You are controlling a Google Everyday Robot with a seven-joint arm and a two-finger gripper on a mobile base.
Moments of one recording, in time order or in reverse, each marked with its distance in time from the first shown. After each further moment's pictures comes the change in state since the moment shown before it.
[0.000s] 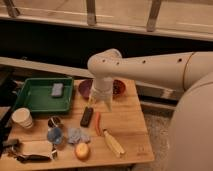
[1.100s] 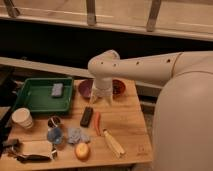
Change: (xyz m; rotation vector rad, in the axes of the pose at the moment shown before) arm -0.036 0.002 0.028 0.028 -0.066 -0.018
